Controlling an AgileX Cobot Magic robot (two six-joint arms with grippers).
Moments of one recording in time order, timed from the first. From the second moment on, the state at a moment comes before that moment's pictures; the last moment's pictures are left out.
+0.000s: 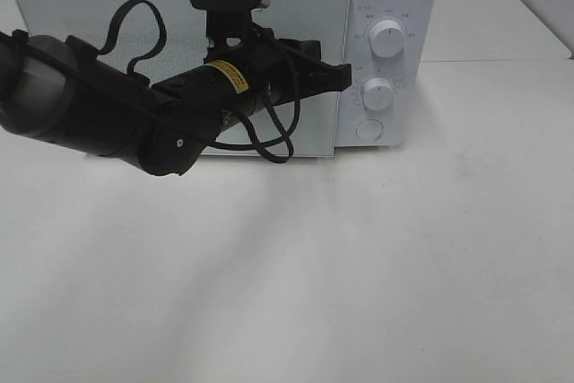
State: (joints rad) left arm -0.74 2.06 -1.11 -0.12 -0.71 -0.16; right arm 0.05 0.00 -0.51 -0.08 1.00 0.08
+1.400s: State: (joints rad) left arm -0.75 2.03 -1.24 0.09 -0.49 -0.16; right arm 0.05 0.00 -0.51 -0.08 1.00 0.08
